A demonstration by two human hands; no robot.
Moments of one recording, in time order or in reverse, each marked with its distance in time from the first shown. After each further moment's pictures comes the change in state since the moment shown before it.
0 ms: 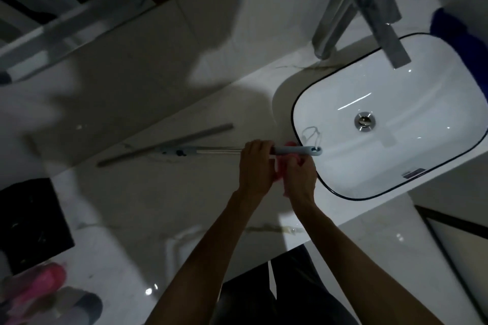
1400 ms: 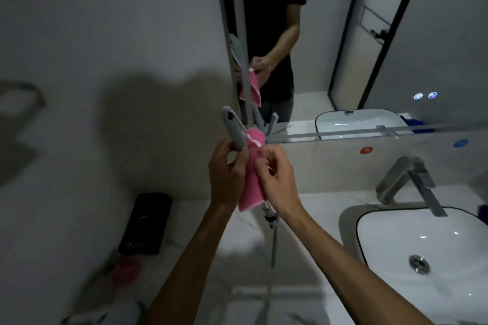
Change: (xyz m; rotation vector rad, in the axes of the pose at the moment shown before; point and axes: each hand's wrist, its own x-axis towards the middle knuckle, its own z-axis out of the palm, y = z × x) left_hand -0.189 0.027 -0.364 -0.556 0.971 0.061; right_hand -0.305 -0.191 0.069 0.052 -0.722 -1.114
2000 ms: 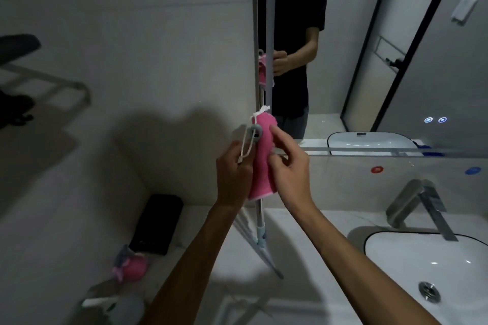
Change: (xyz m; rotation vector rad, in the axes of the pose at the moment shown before) left_hand -0.012 0.041 -0.032 -0.004 0.092 0.074; right_hand -0.004 -0.065 0.009 0.054 0.063 -0.168
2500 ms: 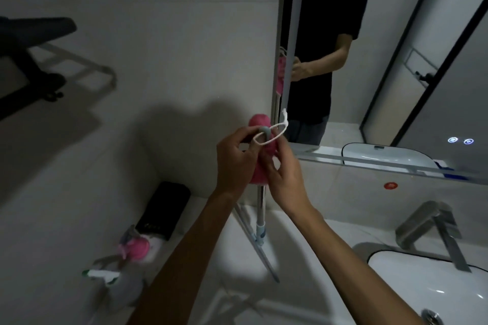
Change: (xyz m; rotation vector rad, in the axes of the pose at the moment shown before) left_hand 0.011 0.020 -0.011 0.013 0.095 0.081; right_hand 0.001 0.007 0.007 -0.055 -0.265 -0.081
